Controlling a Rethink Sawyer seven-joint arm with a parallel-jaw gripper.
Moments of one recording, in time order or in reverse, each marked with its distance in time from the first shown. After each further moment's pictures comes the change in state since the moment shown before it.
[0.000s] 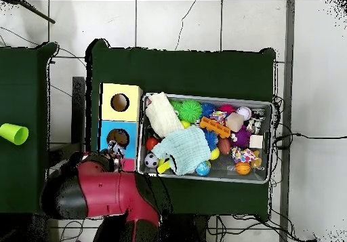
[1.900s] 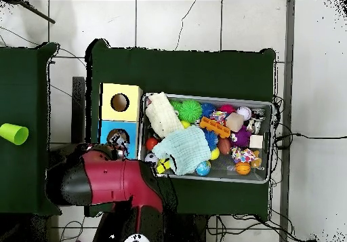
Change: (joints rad) arm -0.022 0.044 0.000 -0.064 0.000 0.035 0.000
